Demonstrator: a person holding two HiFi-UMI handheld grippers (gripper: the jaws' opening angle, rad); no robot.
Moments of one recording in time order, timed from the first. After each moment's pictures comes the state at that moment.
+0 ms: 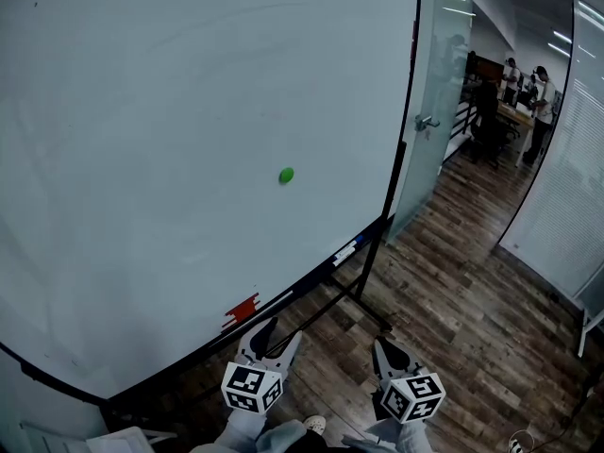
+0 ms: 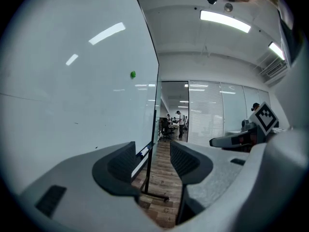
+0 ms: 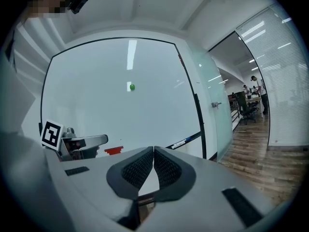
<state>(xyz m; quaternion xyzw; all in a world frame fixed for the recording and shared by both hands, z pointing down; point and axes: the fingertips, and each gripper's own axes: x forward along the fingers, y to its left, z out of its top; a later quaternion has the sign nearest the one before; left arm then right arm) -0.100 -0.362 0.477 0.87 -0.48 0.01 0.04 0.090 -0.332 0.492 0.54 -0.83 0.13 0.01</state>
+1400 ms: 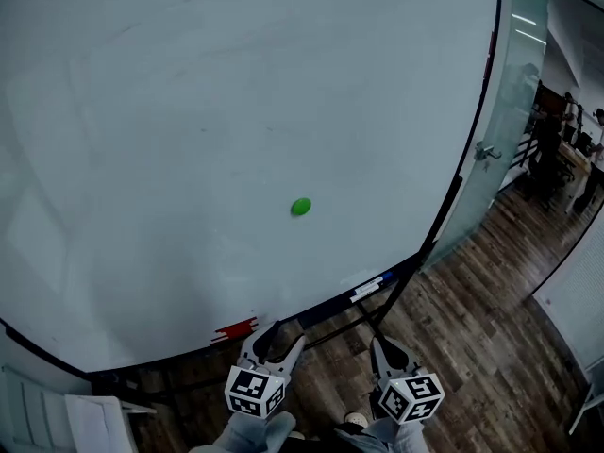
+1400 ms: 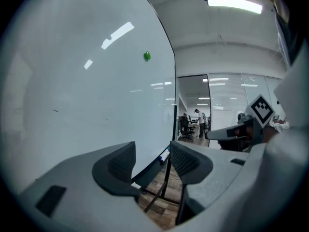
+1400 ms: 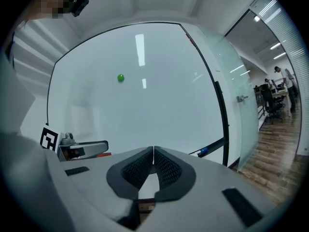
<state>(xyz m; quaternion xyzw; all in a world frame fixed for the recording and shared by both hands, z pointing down) -0.092 -0.462 0.498 0.81 -0.59 0.02 0.05 0.085 -0.489 0.494 0.42 -0.90 0.13 0.03</state>
